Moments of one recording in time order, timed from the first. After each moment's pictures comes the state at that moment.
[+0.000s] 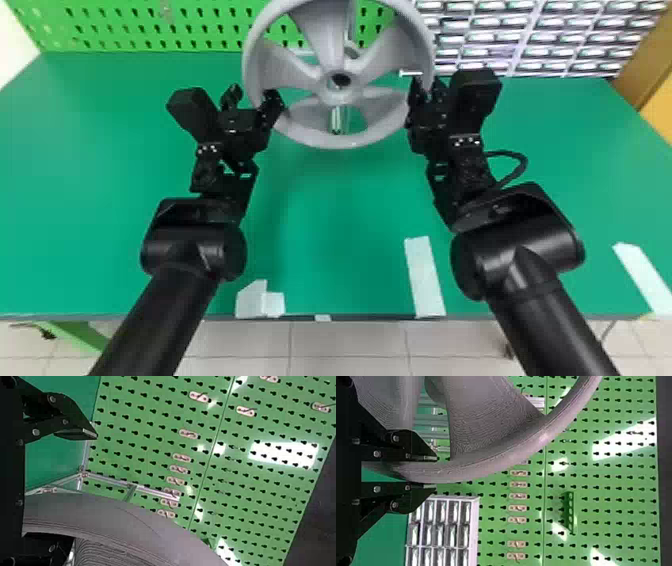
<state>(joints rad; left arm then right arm) -0.29 0.09 -0.21 -1.21 0.38 -0.29 0.02 -0.17 -0.09 0.28 -1.61 -0.08 0.10 -0.25</state>
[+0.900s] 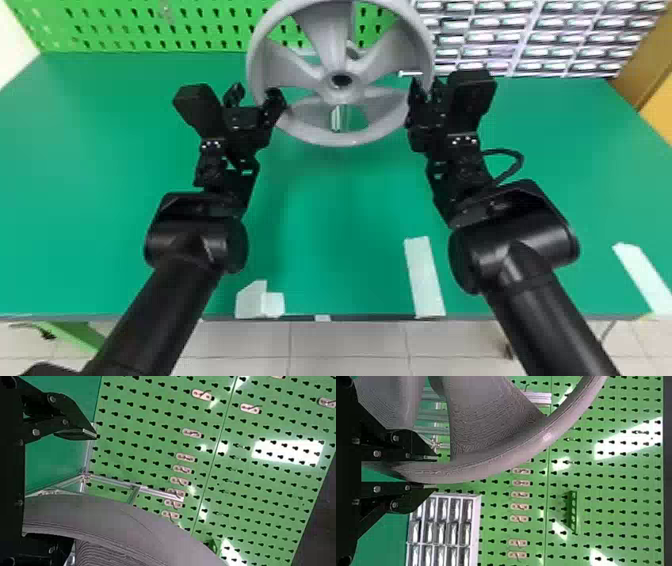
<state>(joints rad) -0.34 0.09 -0.22 -1.14 0.37 -0.31 0.02 -0.20 -0.08 0.28 -1.55 -0.07 0.08 -0.25</state>
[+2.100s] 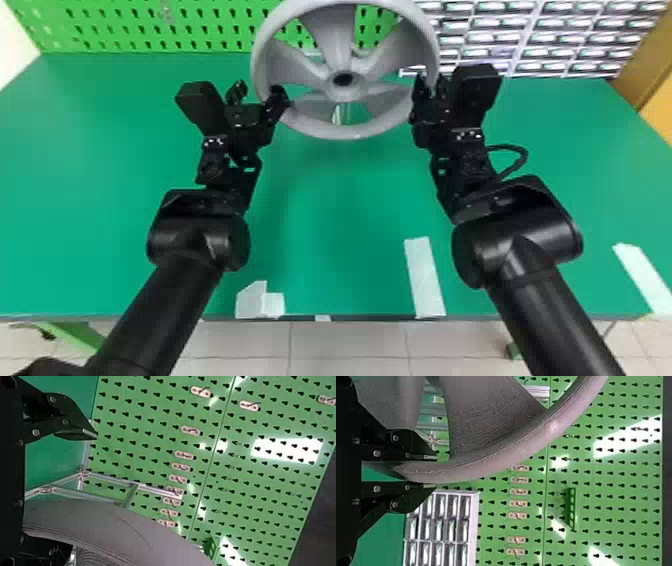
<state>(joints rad) -0.35 0.09 -0.22 -1.12 0.38 -0.31 0.02 -0.22 -0.08 0.25 -1.54 -0.06 0.08 -0.25</state>
